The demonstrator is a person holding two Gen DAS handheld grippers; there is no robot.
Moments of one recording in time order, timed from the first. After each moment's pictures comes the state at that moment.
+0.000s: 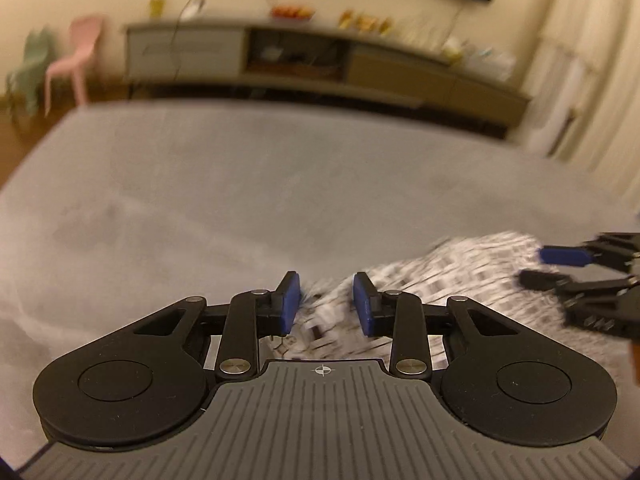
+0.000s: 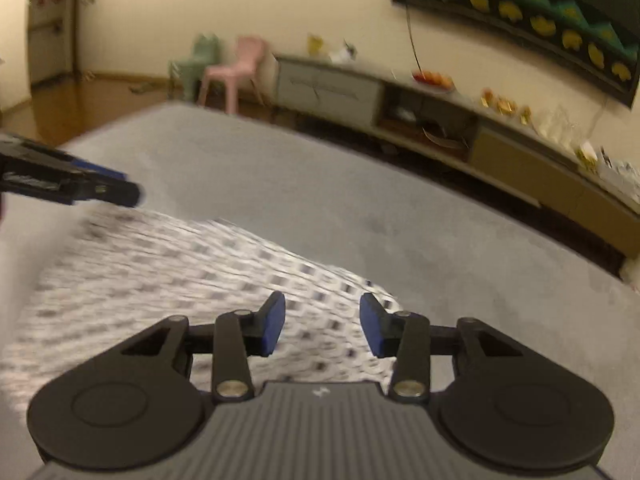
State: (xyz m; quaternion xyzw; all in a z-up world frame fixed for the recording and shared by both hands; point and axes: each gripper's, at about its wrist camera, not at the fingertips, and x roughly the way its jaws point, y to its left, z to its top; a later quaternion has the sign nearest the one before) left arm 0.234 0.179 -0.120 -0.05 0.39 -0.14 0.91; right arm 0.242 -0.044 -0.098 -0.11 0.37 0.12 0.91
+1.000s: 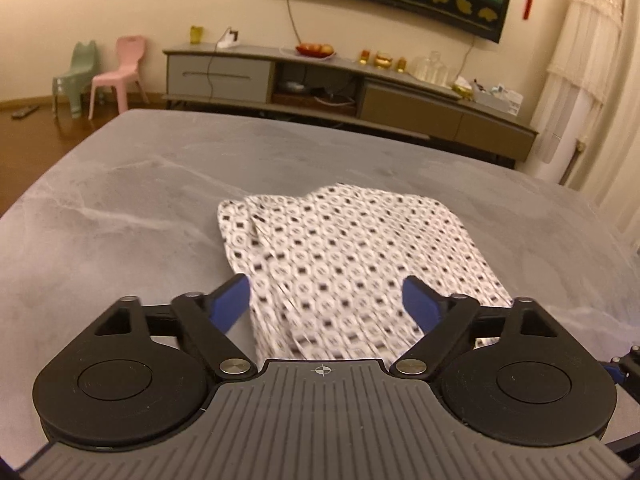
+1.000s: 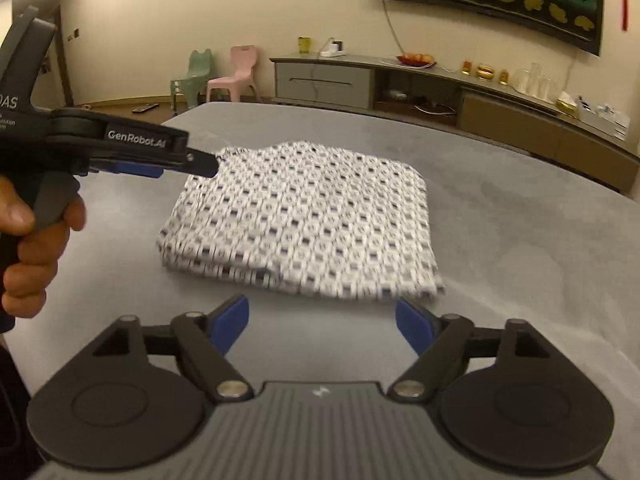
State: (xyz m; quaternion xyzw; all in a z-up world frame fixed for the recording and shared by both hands) left arm 0.036 0.122 -0.071 -0.06 0.32 -0.09 0.94; right arm 0.023 -0.052 -0.070 -0.03 0.36 0.12 0.92
